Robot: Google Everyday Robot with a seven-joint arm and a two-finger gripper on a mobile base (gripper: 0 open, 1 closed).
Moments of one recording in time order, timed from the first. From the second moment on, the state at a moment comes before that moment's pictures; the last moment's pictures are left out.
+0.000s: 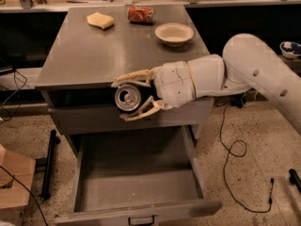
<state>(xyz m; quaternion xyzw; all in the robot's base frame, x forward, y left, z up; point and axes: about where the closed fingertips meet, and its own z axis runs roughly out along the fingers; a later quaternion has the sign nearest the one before) 0.456 0.051 0.912 -0.74 0.29 0.27 0.54</state>
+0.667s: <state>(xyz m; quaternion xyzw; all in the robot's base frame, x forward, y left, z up) 0.568 0.041 0.935 -0.75 0.28 0.21 0.56</state>
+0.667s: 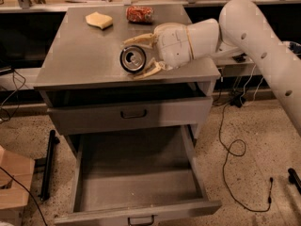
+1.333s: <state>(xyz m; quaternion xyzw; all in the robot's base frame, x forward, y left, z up) 0.628 0.036 0.951 -0.75 0.28 0.19 0.57</state>
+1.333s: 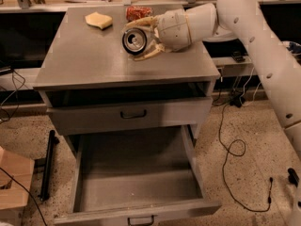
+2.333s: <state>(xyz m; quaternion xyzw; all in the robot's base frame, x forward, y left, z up) 0.668 0.017 0.901 -0.77 0.34 0.14 0.52</state>
